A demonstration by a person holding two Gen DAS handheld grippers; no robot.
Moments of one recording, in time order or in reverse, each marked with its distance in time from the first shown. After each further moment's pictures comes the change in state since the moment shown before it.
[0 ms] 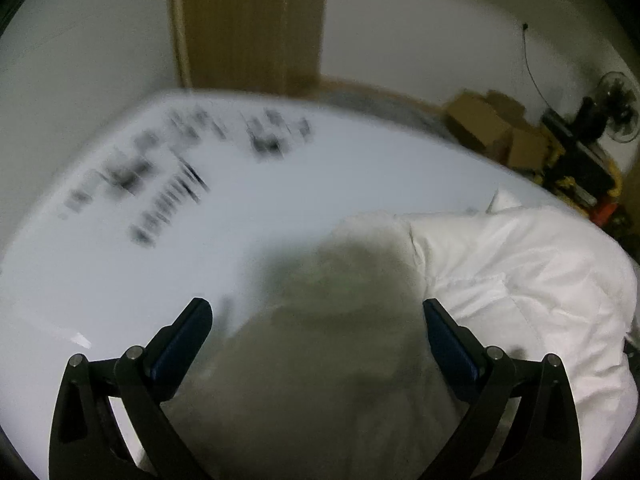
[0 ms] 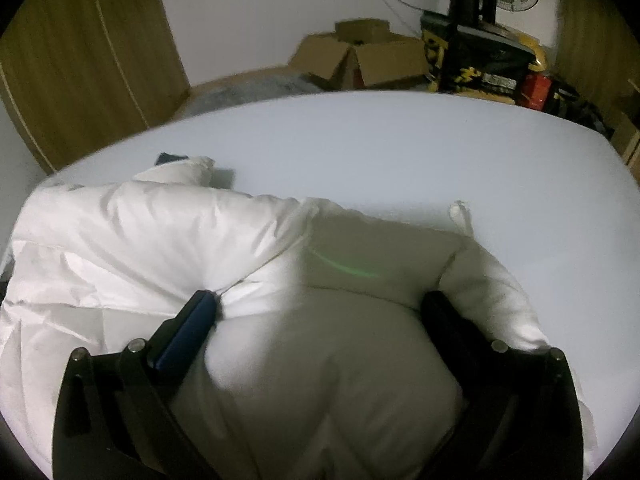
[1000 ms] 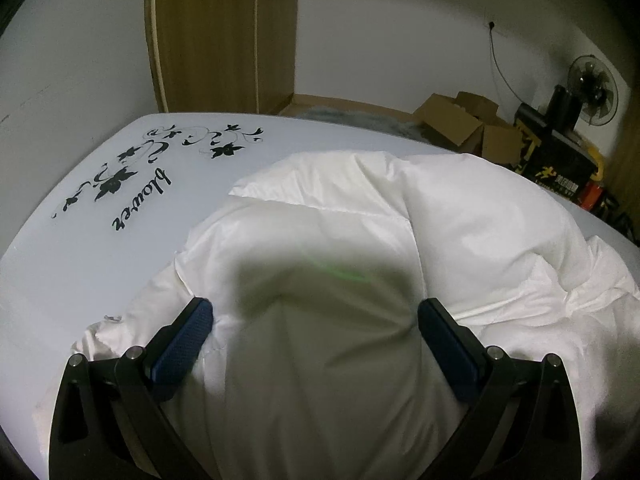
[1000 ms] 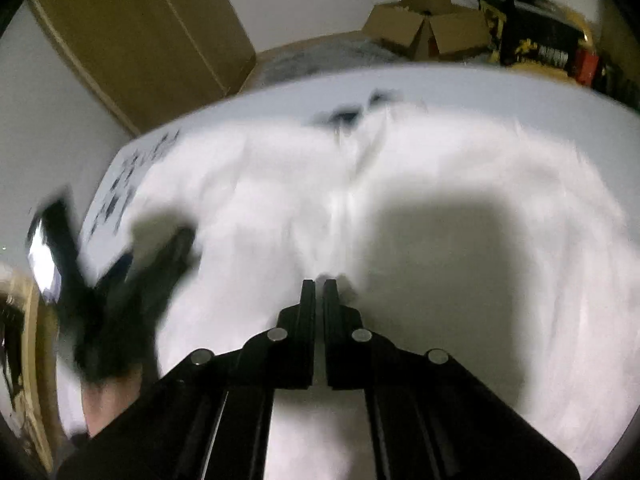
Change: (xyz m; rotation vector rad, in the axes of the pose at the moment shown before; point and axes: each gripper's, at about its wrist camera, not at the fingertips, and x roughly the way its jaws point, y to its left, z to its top) left arm -0.002 -0.042 -0.038 0.081 -0.010 -0.056; right arm -0.072 0.109 -0.083 -0.021 0.188 0.285
